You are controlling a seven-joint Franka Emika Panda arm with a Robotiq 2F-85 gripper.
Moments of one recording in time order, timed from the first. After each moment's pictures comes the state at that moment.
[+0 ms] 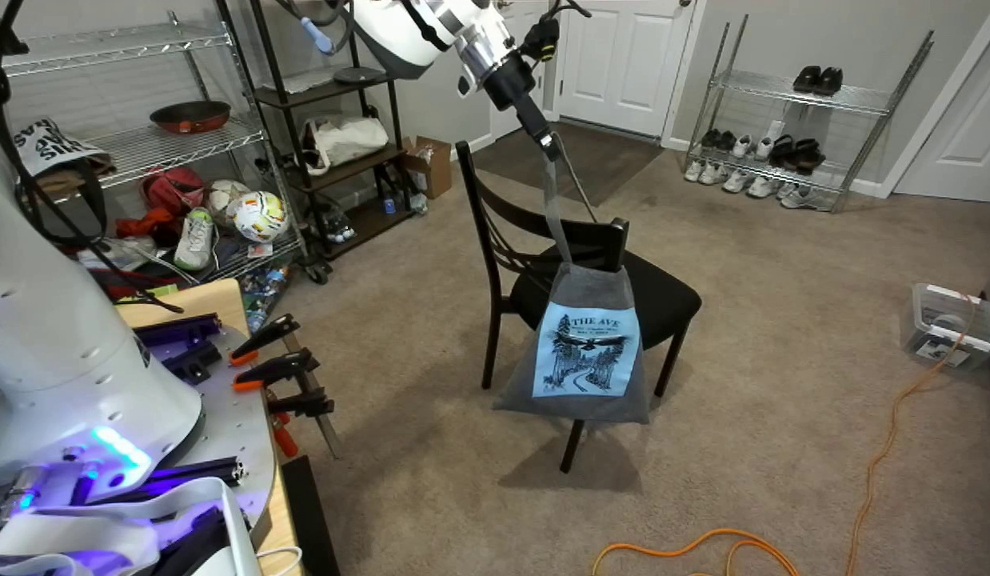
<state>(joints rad) 0.11 0.39 0.18 -1.85 -1.00 2.16 -1.73</state>
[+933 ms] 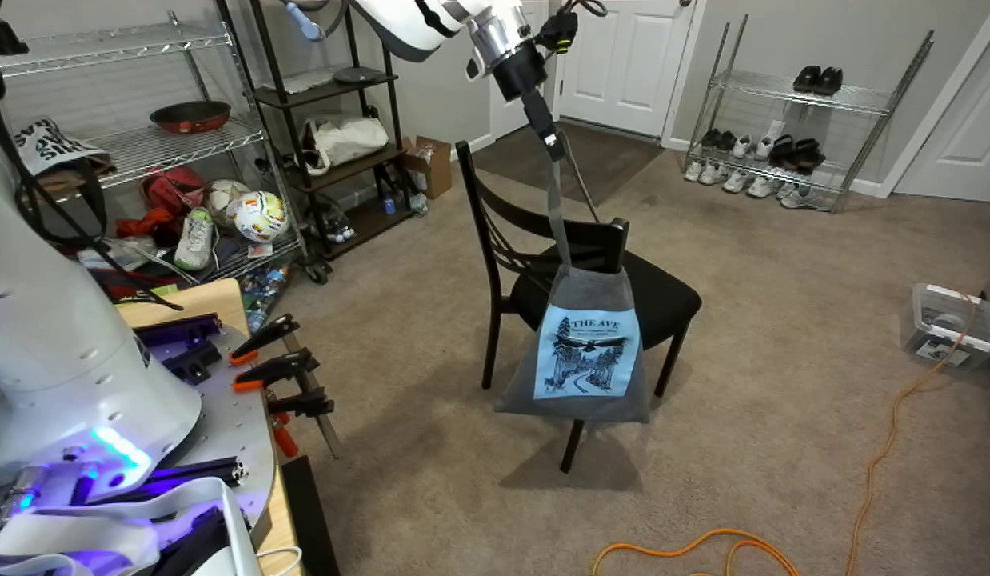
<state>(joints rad) 0.08 0.35 0.15 -1.85 -0.82 2.18 -1.86</state>
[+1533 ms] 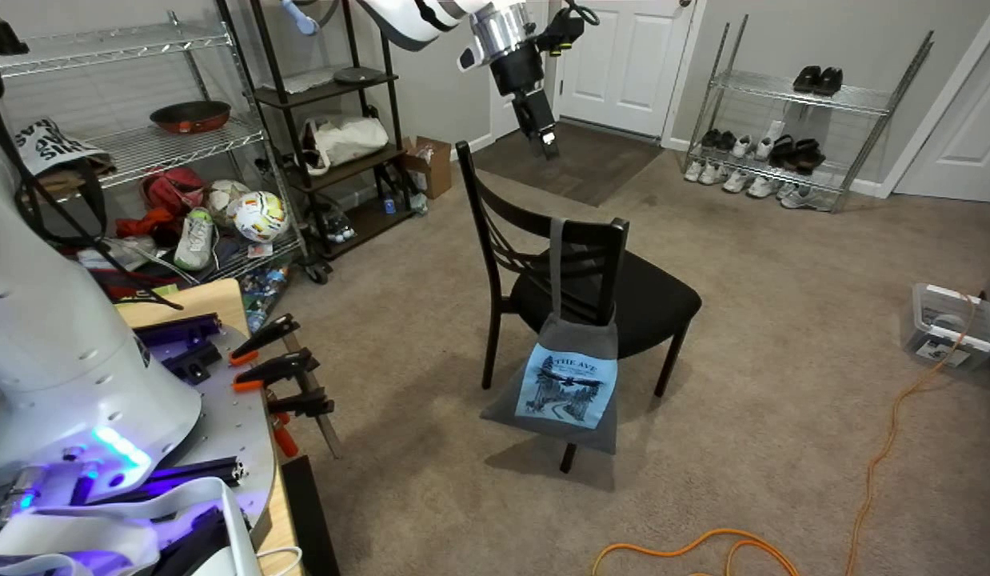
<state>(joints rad) 0.07 0.34 0.16 -1.85 -0.67 2.20 -2.15</state>
